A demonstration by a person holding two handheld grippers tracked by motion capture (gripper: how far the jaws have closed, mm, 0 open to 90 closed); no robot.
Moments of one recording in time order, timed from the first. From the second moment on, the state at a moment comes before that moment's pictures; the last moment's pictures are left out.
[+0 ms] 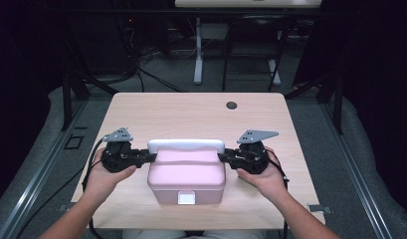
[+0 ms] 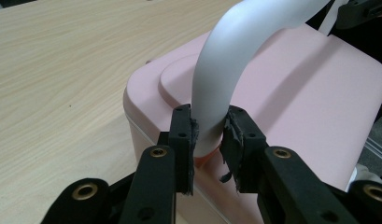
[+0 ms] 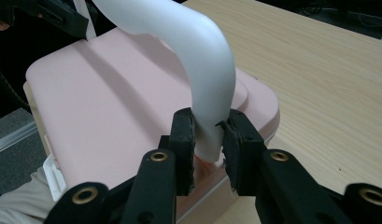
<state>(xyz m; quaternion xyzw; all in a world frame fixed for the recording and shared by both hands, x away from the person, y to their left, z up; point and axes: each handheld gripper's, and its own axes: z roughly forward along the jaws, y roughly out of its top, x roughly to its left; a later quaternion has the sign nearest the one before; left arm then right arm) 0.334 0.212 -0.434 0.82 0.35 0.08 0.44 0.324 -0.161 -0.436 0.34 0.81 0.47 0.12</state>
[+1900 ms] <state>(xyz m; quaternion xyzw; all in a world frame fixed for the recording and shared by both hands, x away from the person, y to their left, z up) 0.299 0.246 -0.429 0.84 0.34 0.07 0.41 0.334 -0.161 -0.411 0.36 0.80 0.48 0.08</state>
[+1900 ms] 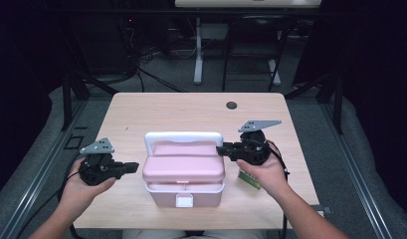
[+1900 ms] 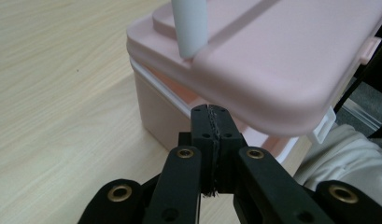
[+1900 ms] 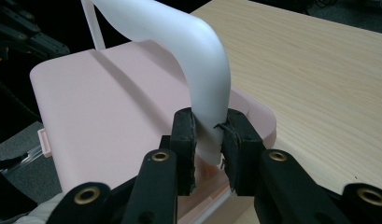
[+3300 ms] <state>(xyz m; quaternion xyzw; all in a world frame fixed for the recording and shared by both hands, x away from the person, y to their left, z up) 0.297 0.206 -0.437 0.87 0.30 0.04 0.39 0.341 -0.163 -0.407 0.37 0.79 0.48 0.08</state>
